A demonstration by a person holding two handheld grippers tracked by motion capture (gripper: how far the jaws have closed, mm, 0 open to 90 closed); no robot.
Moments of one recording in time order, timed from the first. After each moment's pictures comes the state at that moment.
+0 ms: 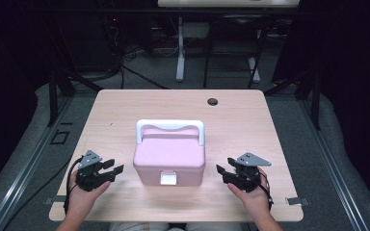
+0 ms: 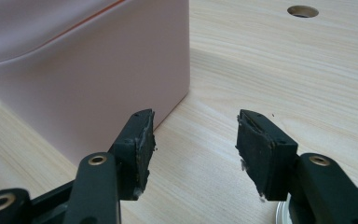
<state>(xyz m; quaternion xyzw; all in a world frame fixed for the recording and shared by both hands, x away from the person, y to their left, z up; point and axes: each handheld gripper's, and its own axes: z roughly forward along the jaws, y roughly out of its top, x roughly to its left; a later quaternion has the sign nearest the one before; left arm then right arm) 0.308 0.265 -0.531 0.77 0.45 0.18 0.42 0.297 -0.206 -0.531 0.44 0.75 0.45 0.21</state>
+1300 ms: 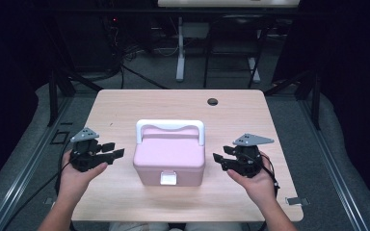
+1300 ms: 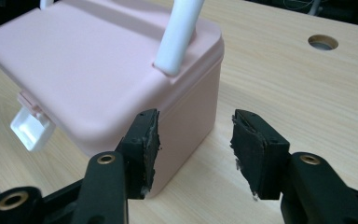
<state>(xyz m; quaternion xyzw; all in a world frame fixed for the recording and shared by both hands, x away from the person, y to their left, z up) 0.326 0.249 -0.437 0.77 0.44 0.15 0.43 0.305 -0.192 -0.445 0.42 0.77 0.44 0.17</state>
